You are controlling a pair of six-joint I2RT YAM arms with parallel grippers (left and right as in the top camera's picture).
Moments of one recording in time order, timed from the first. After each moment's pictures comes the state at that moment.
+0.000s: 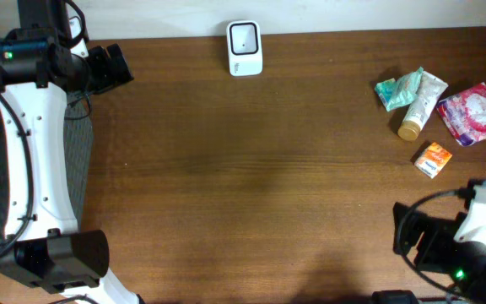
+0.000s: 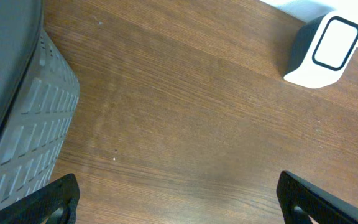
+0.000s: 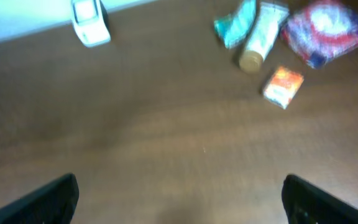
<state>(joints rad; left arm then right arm) 0.09 1.87 2.15 -1.33 0.08 -0.29 0.00 0.66 1.36 -1.38 -0.02 0.23</state>
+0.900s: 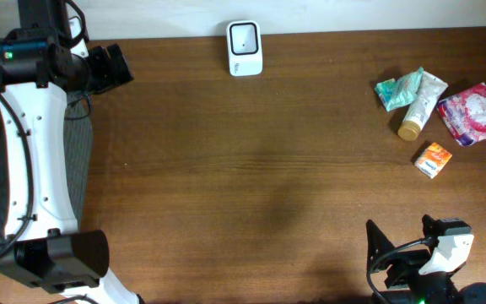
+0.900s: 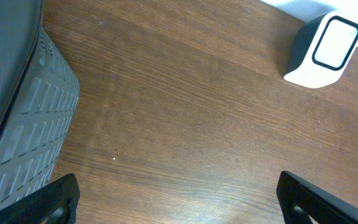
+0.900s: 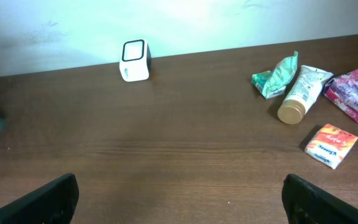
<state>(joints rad) 0.09 1.87 2.15 -1.33 0.08 -0.29 0.00 0.15 0.80 -0.99 -0.14 0.15</state>
